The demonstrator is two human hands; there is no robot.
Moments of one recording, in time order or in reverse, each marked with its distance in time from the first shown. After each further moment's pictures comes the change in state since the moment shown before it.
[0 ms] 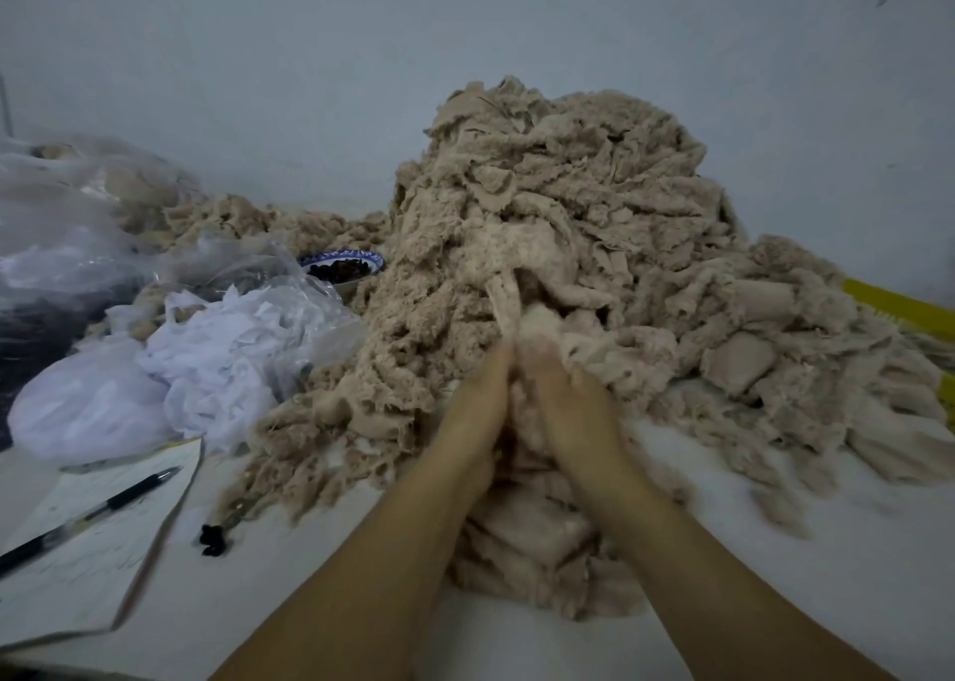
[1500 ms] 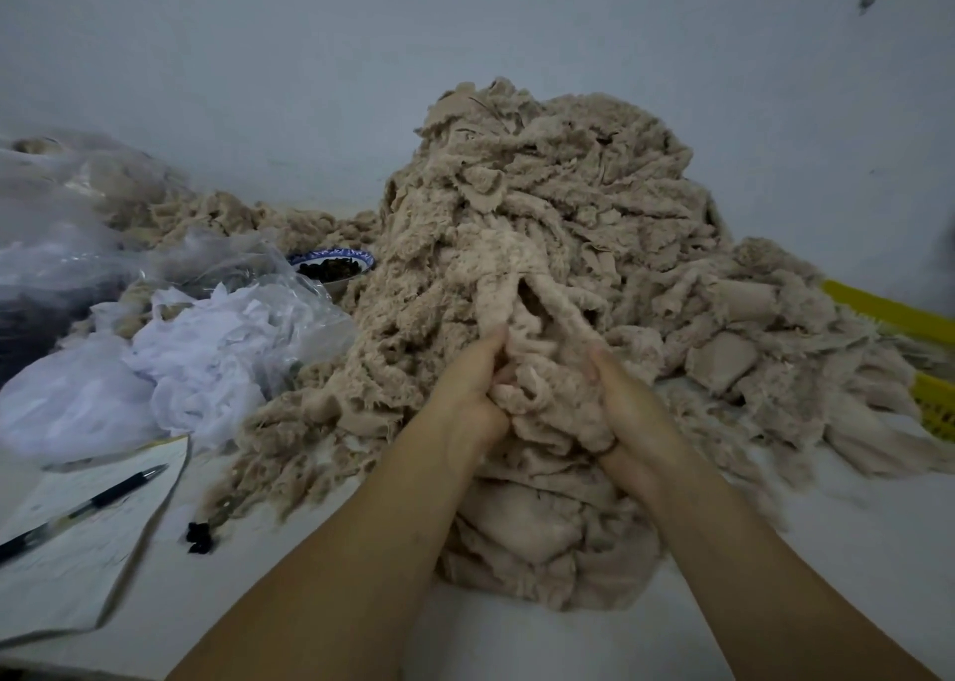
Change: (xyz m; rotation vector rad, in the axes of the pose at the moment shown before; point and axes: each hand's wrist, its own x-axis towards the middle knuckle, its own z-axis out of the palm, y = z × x) left_hand 0.027 0.022 0.012 -0.447 -0.052 -0.282; right_hand 0.021 0.020 -0.043 0.586 -0.056 0.388
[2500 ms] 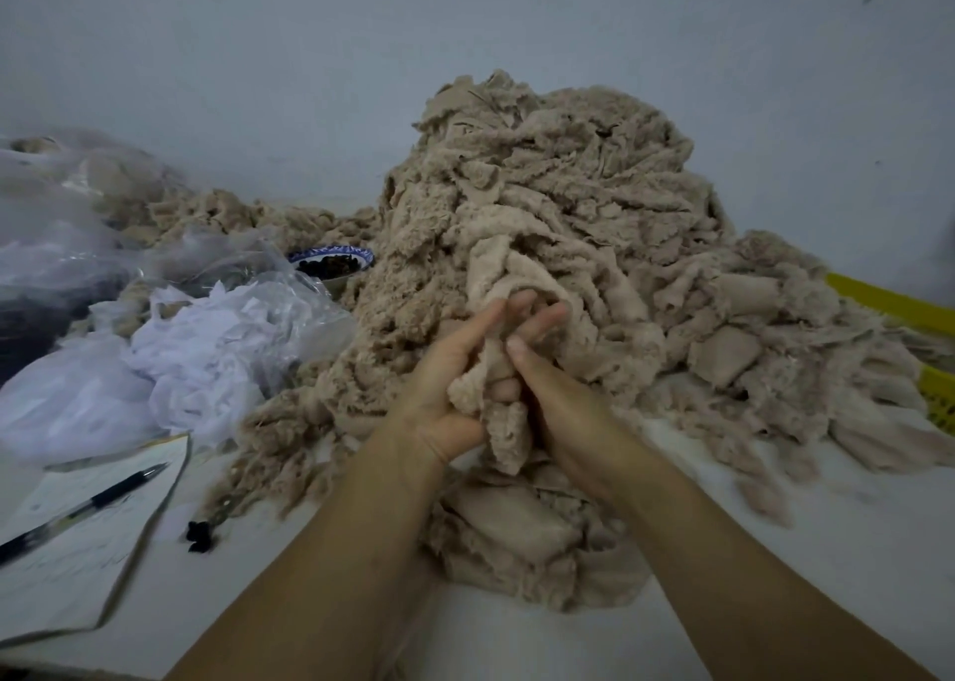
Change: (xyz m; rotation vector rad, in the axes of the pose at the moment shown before) left_hand -0.013 0.005 -0.027 -0.122 -0.618 0.092; right_hand -0.007 0.014 0.030 -0.256 -0.475 -0.133
